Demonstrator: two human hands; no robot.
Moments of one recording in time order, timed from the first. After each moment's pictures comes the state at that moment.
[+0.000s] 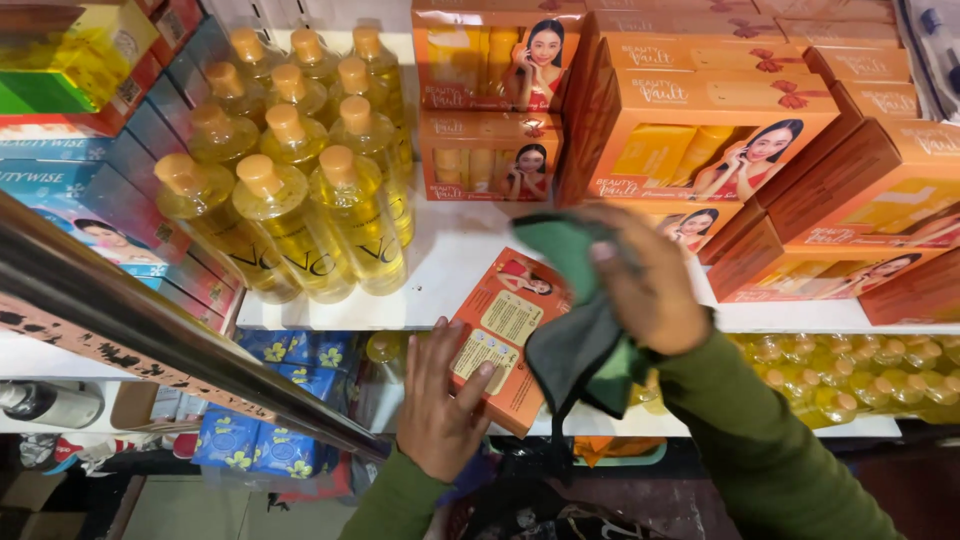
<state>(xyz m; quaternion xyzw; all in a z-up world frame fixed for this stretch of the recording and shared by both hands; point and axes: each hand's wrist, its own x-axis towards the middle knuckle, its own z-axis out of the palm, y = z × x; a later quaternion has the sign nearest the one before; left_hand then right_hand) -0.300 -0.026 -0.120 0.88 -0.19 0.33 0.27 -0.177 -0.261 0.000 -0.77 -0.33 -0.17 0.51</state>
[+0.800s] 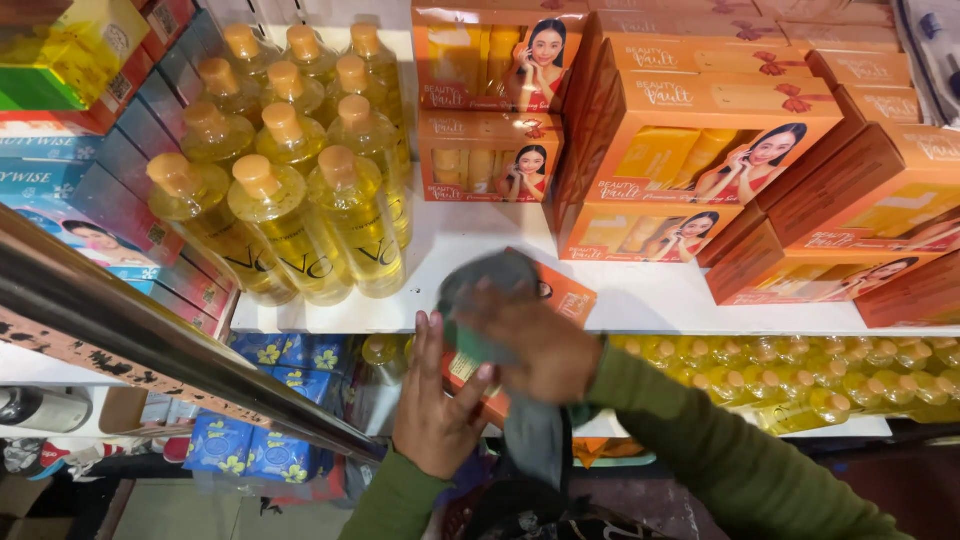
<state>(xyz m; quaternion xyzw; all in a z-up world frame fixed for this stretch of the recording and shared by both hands) -0.291 -0.020 -0.125 0.85 -0.21 0.39 0.27 -0.178 -0.211 -0.064 -0.82 -0.53 -0.04 0.22</state>
